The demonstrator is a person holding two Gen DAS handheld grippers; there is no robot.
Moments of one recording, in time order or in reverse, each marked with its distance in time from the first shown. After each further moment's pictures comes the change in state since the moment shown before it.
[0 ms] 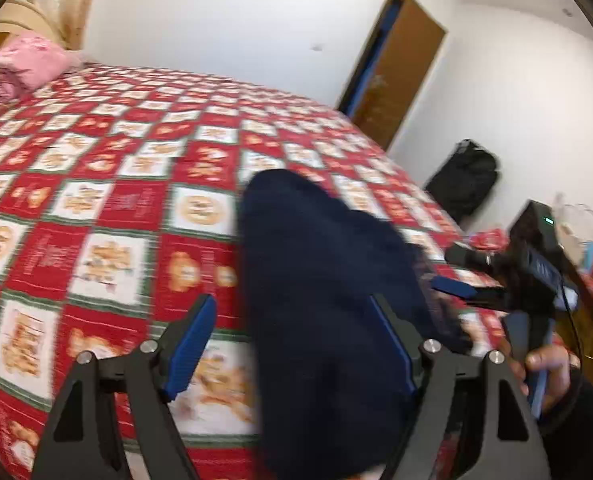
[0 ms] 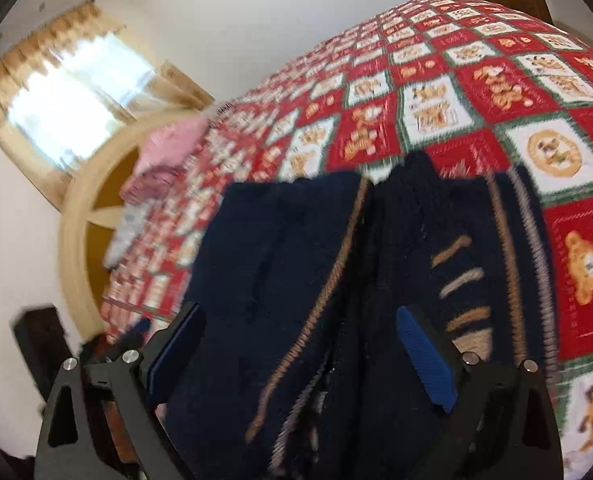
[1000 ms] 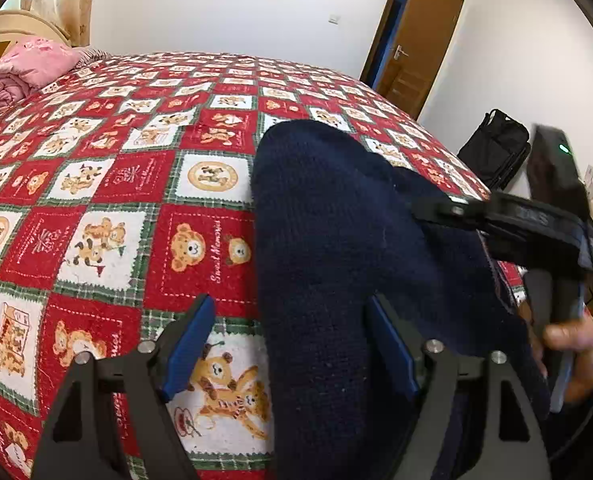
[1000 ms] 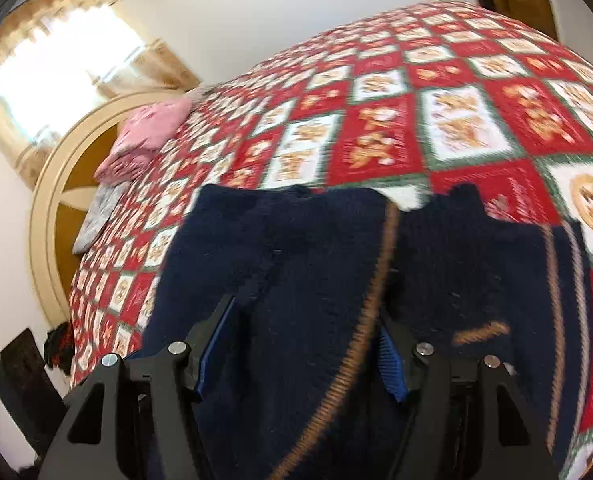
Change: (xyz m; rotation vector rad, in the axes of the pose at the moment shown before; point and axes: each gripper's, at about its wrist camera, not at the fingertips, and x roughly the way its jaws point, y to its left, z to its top) left arm 0.036 -0.006 -0.015 0.043 0.079 0.096; right arm 0.050 0.019 0.035 -0.095 0.026 -0.075
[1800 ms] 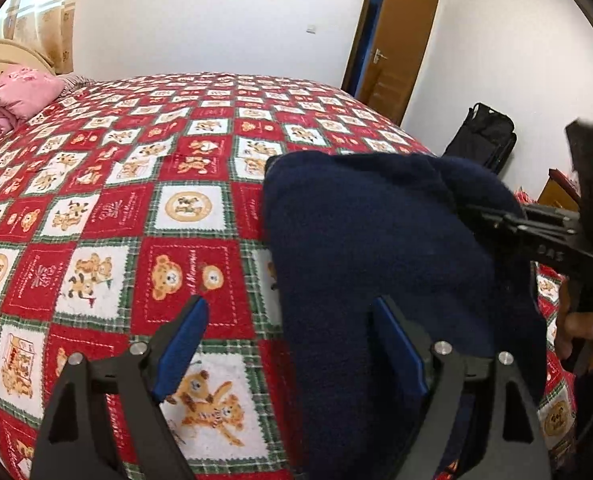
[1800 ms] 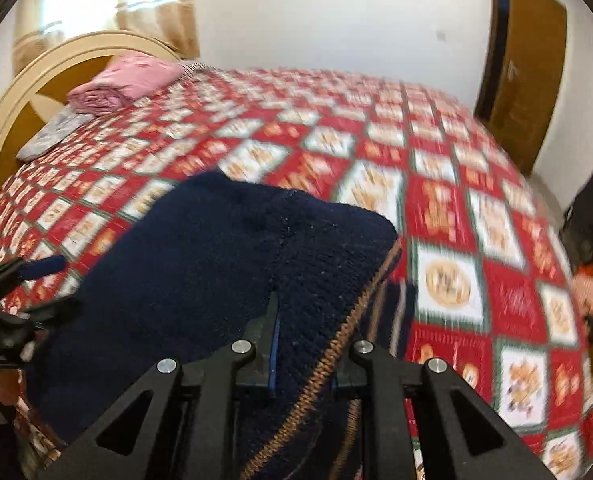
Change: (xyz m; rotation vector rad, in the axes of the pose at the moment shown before) left arm -0.009 -0.025 0.007 0.081 -0.041 -0.022; right arm -0.074 -0.017 -0.017 -0.346 -0.052 -0.362
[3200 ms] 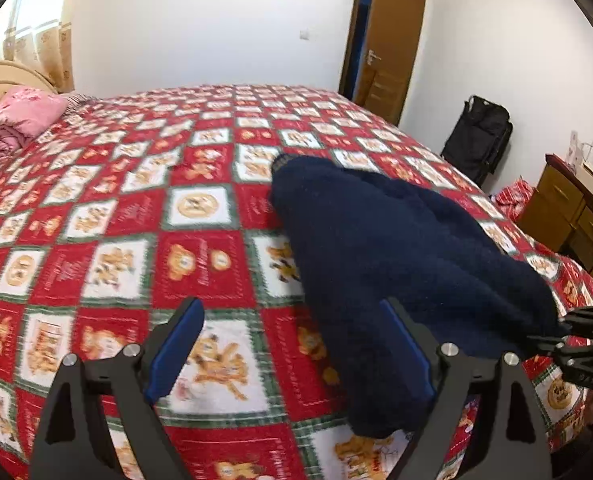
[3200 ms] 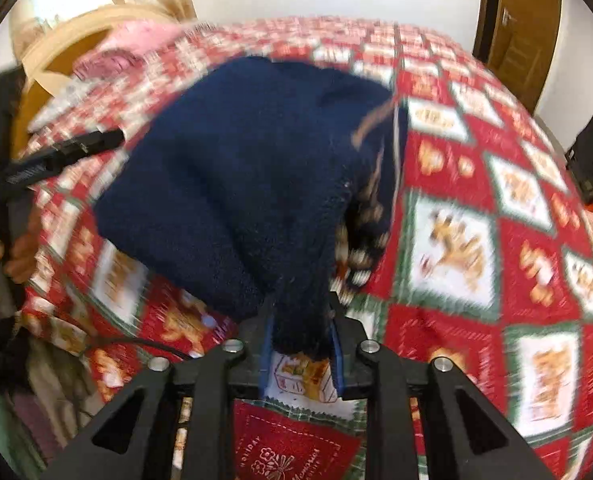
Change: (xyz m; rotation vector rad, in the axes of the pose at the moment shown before) left arm -0.028 -0.015 -0.020 0.058 -0.015 0.030; right arm -0.074 0.041 -0.136 0.048 0.187 0.018
